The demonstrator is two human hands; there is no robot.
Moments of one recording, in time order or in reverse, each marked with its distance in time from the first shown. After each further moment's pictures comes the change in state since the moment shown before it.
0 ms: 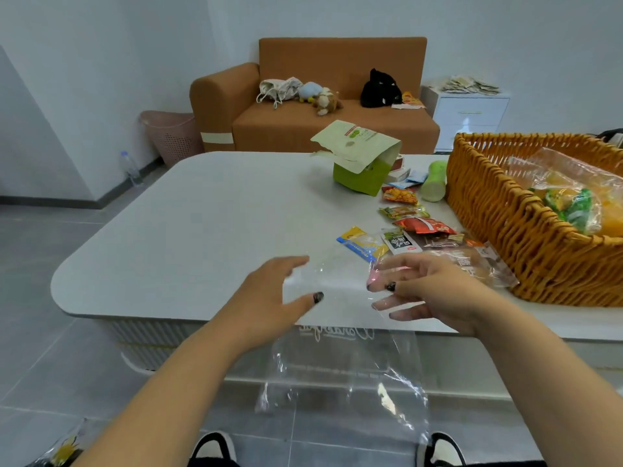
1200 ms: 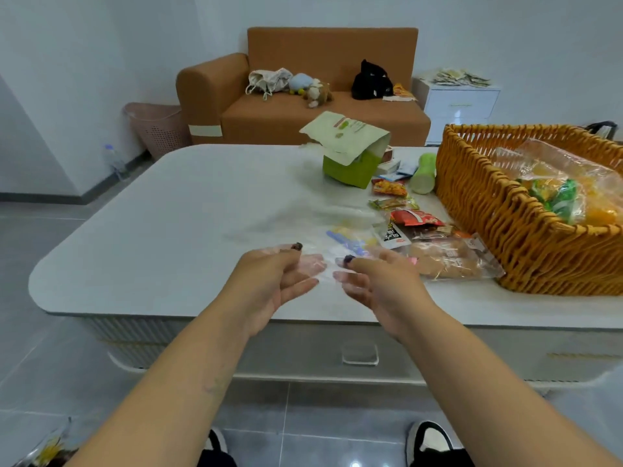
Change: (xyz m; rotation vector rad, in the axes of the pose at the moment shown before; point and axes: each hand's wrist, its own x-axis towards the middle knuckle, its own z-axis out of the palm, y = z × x) left_hand 0.023 0.035 0.013 -1.103 0.121 -0.421; right_hand 0.005 -0.004 0.059 0.559 0.279 0.003
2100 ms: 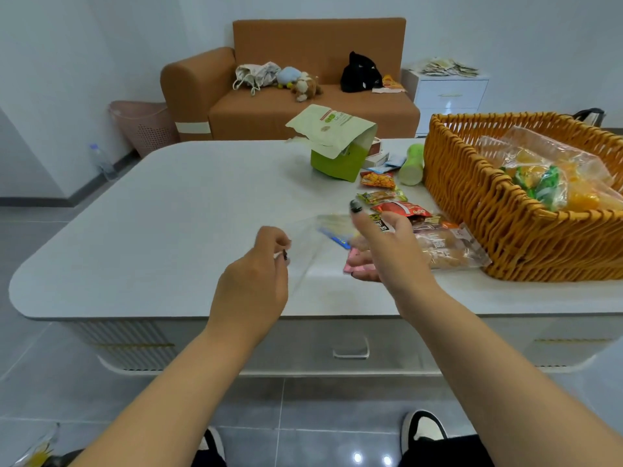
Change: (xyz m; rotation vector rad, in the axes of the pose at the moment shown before) left_hand 0.003 -0.035 -0.014 1.066 0.207 0.982; right_hand 0.003 -0.019 -0.014 -0.350 0.089 -0.242
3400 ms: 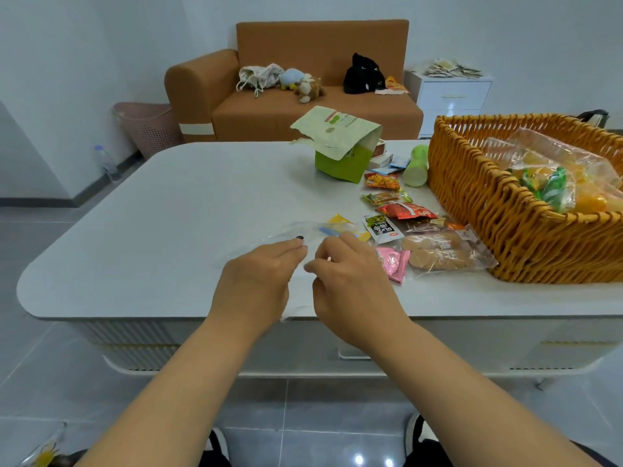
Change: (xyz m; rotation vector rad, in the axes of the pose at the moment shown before) left_hand 0.010 -0.011 -0.008 0.308 -0.071 0.361; right_hand -0.013 0.034 0.036 -1.068 0.018 -1.033
